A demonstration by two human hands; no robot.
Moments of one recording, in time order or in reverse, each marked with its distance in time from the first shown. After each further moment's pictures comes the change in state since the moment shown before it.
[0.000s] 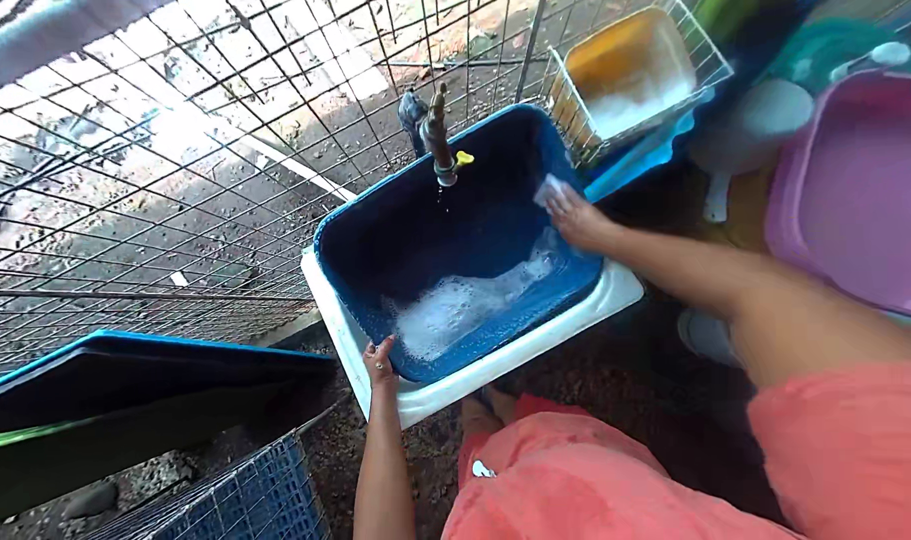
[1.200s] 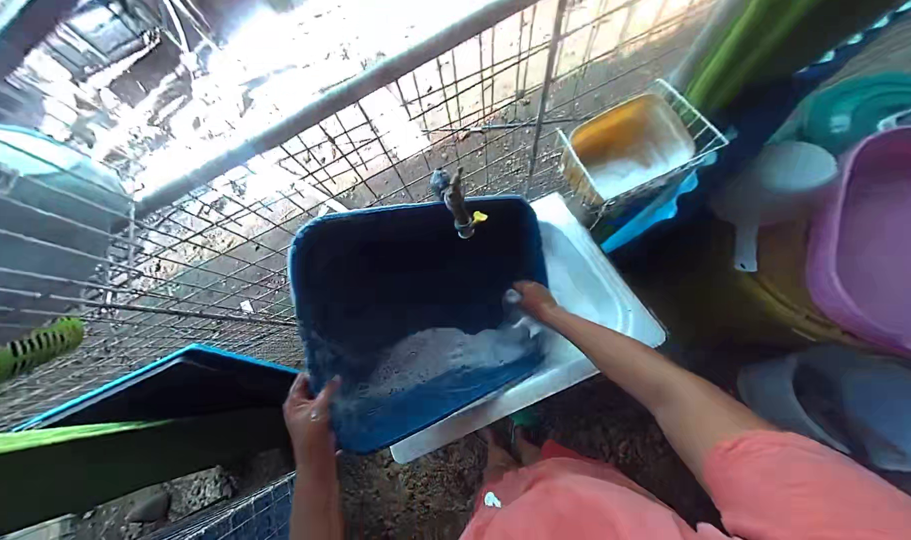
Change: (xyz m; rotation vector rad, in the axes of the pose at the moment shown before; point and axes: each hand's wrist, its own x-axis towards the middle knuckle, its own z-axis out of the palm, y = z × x) left_hand -0.074 0.192 -0.041 0.329 0.129 0.441; right_hand 0.046 -0.120 -0.019 0.828 -0.013 0.293
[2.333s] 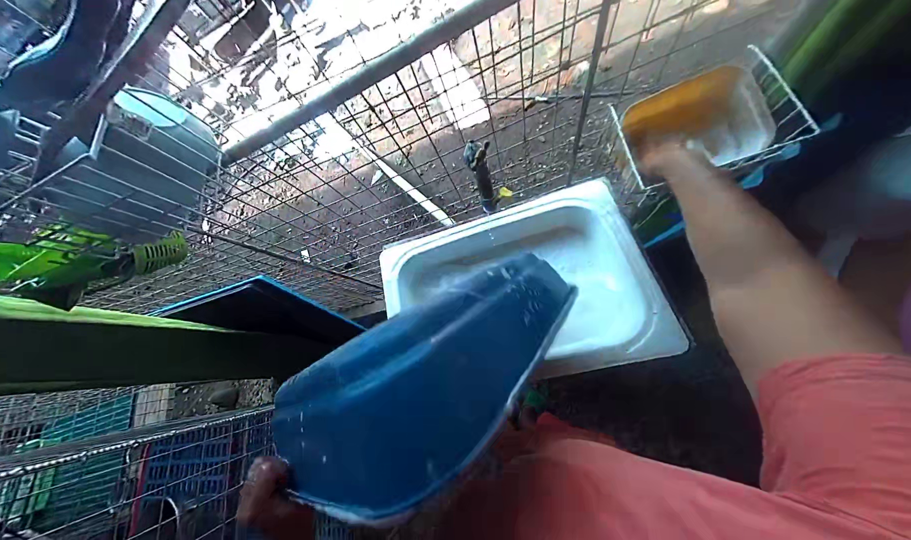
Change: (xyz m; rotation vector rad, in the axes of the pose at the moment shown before) left_hand -0.168 0.020 -0.107 0.601 0.317 0.799; right_hand 0.084 0.074 -0.243 -0.319 0.162 0.139
